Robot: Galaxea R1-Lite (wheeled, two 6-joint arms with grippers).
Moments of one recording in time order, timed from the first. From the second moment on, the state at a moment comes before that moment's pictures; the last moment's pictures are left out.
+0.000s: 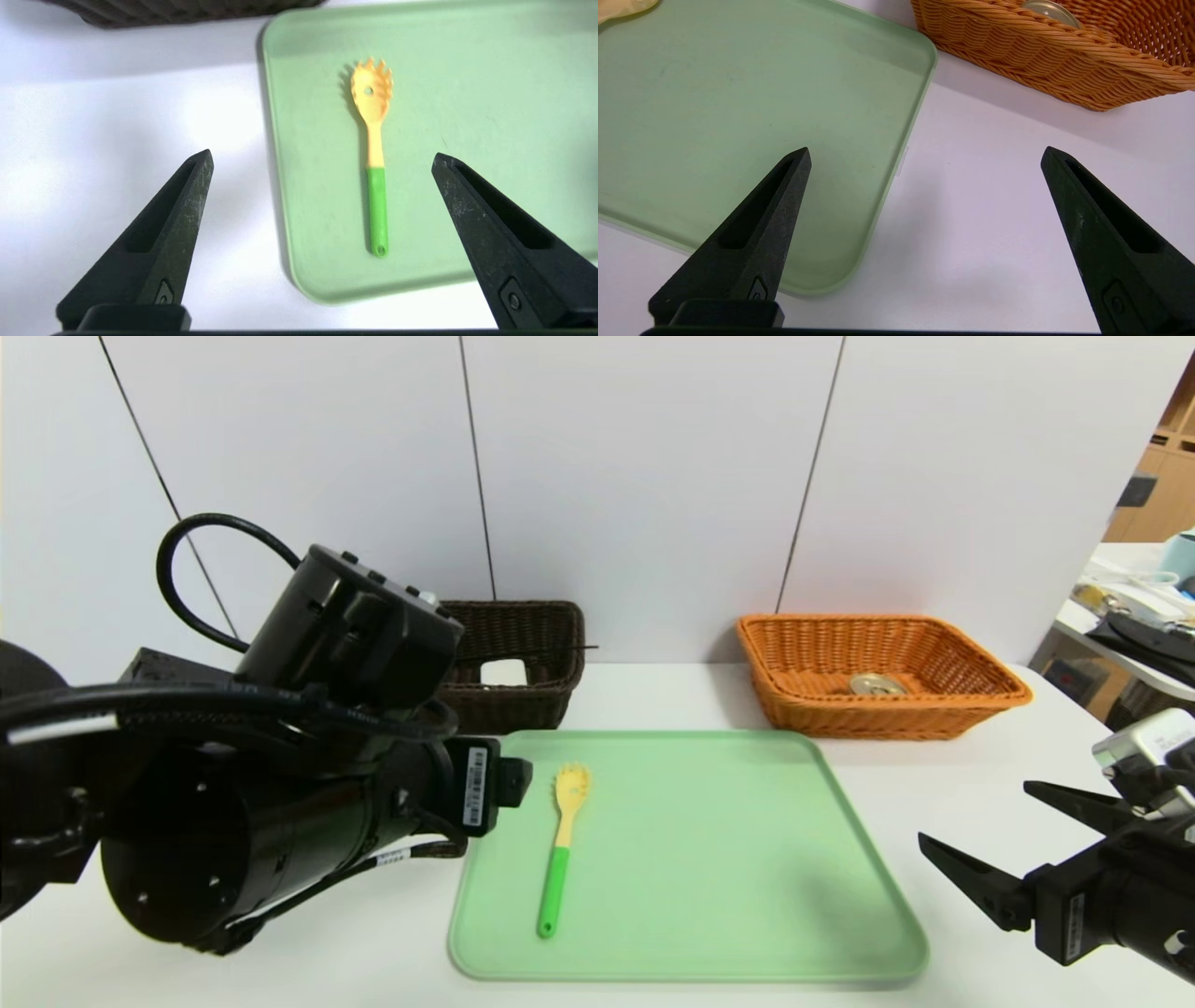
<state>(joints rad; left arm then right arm) -0.85 1.52 -1.11 0.27 0.51 -0.51 0.38 1.13 -0.31 -0.47 -0.15 -0.14</state>
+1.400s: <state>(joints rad) -0.93 1.78 -1.10 0.25 0.47 -0.64 0.39 1.12 -0.31 -0.47 -0.15 -0.14</state>
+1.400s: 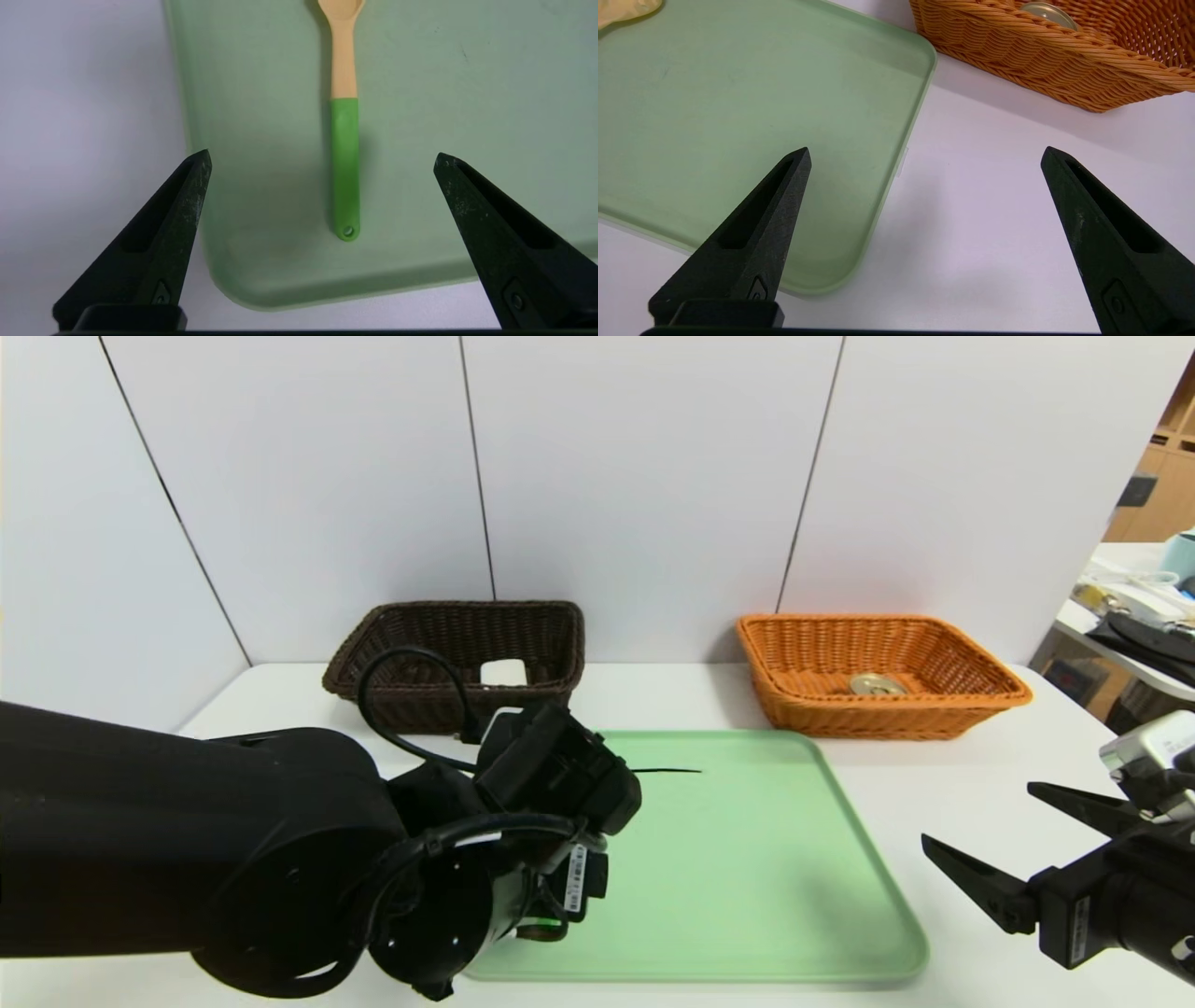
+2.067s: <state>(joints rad) -0.86 1.88 -1.19 0.24 0.43 -0.60 0.39 1.08 -0.30 -0.47 -0.15 -0.14</state>
